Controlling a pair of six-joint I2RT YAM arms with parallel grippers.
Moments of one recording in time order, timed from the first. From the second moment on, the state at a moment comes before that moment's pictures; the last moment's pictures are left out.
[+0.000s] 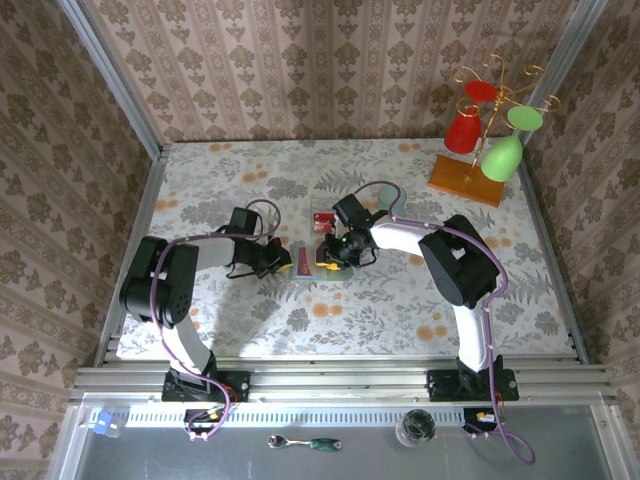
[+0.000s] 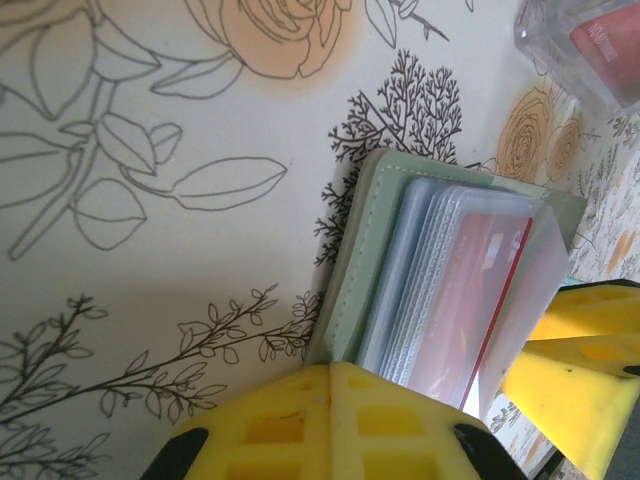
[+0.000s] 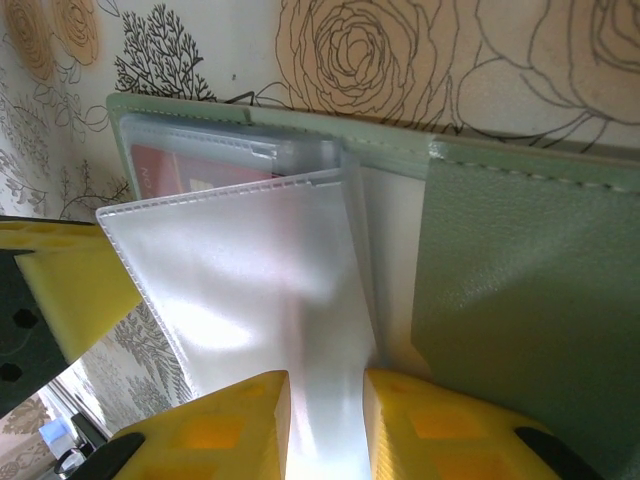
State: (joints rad) left arm -0.32 1.75 0.82 -0.19 0.62 -0.67; right arm 0.58 2.04 1.30 -0.37 -0.50 0.76
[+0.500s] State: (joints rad) left arm -0.38 1.66 0.86 -0.21 0.61 -0.72; right arm 0.58 2.04 1.30 -0.37 -0.50 0.76
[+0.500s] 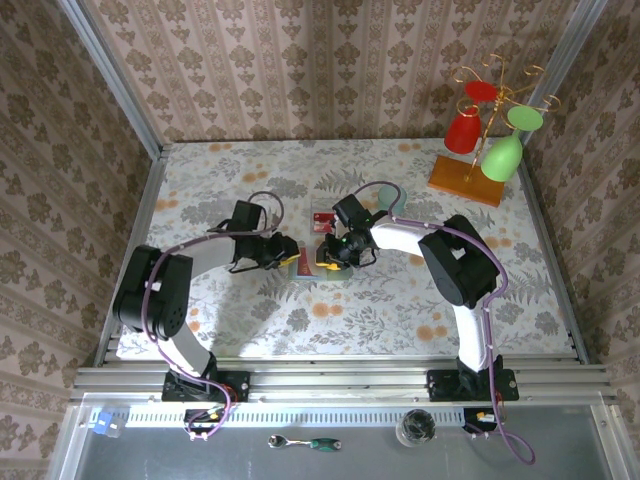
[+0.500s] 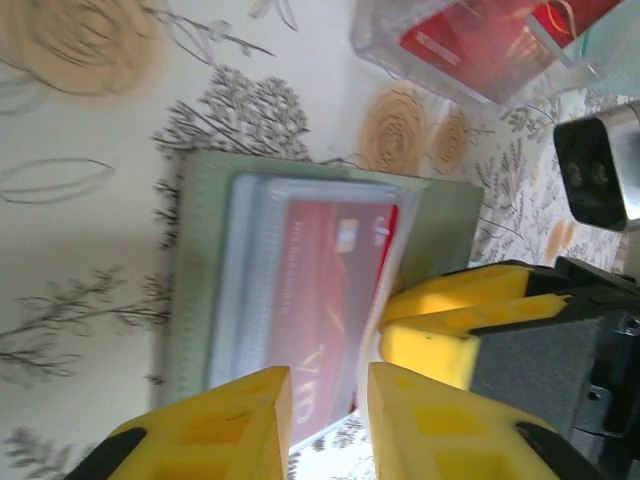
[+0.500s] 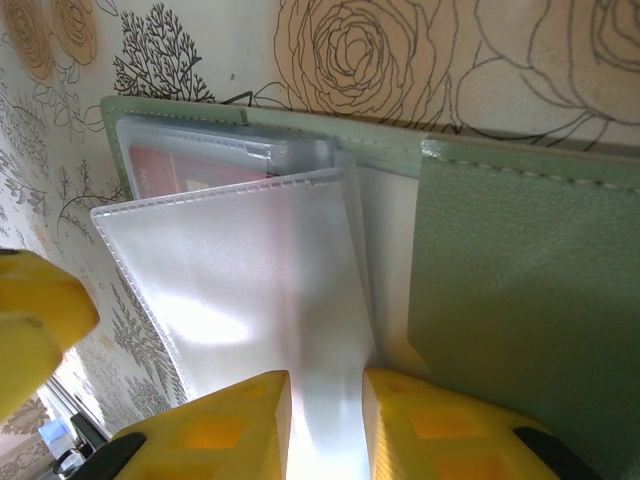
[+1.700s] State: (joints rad) left arm -0.44 1.73 0.86 -0.11 0.63 -0.80; right arm 0.58 2.03 1.28 -0.34 -0.50 0.76
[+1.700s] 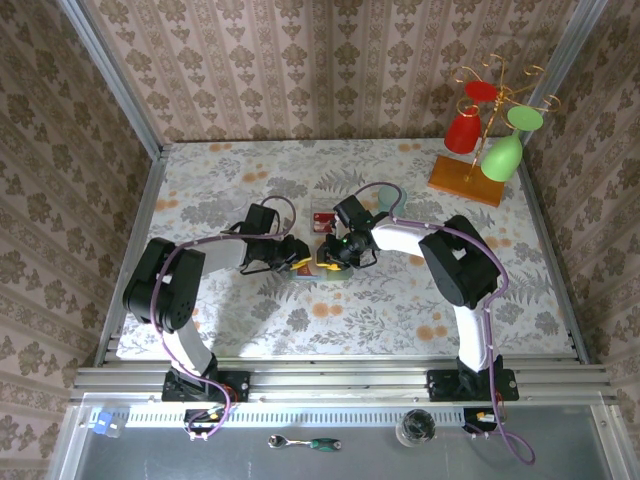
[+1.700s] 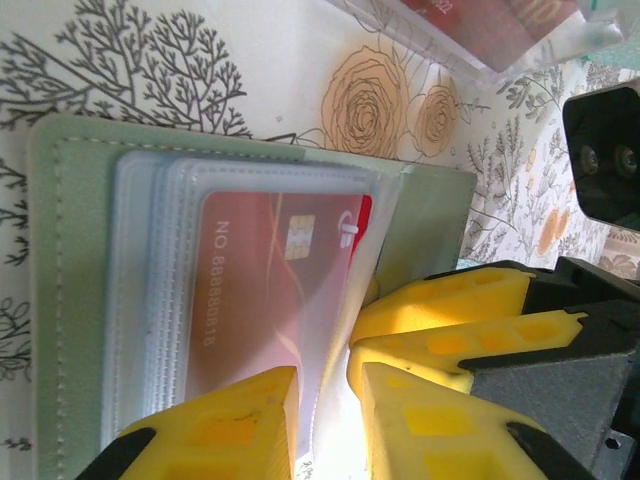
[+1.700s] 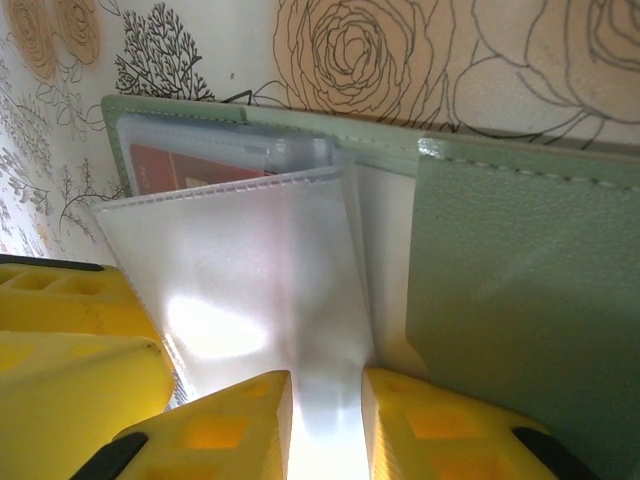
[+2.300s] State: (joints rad) left arm -0.50 1.73 0.93 -0.12 0.64 -0.80; right arm 0.52 1.88 1.20 -0.34 -0.50 0.76
